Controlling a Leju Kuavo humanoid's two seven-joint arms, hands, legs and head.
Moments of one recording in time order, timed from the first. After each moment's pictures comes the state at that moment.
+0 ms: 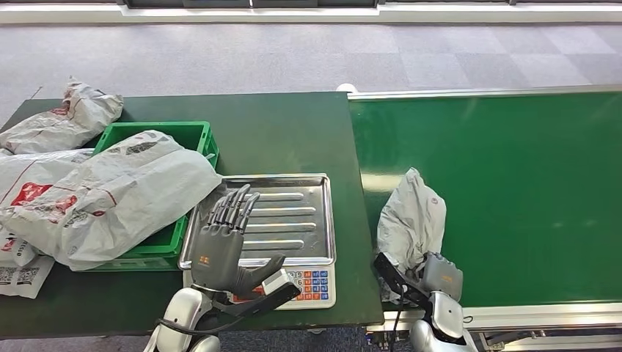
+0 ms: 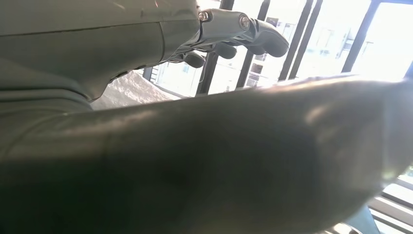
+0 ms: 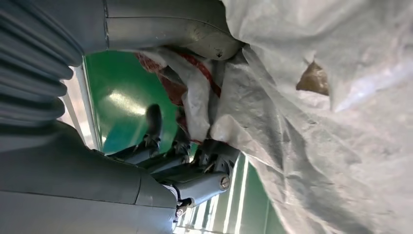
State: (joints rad) left arm 0.03 -0.05 -0.37 -1.61 -1.26 0.30 -0.05; right arm -0.17 0.07 -0.02 -0.77 1.29 -0.36 0.19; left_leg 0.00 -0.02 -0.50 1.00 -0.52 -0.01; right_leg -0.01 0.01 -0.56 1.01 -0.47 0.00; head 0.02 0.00
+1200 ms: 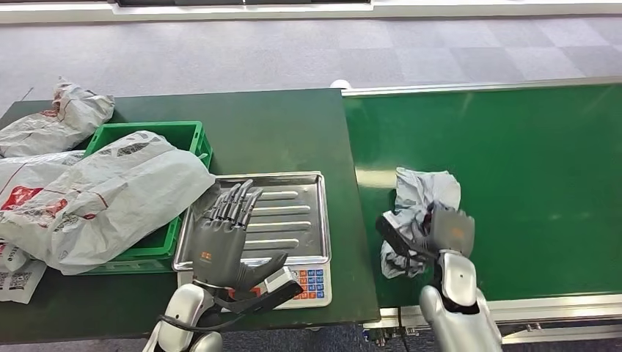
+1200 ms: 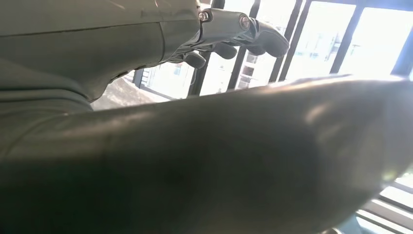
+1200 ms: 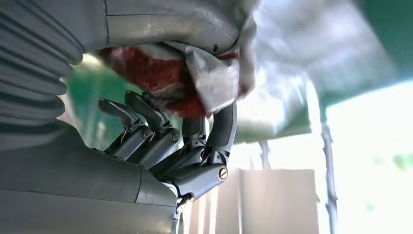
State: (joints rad) left arm 0.01 -0.07 -0.37 -1.62 -1.27 0.30 -0.07; right arm -0.27 0.06 0.01 -1.13 1.43 -0.31 0.11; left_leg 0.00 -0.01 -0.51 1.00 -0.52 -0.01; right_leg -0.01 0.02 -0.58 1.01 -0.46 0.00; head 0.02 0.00
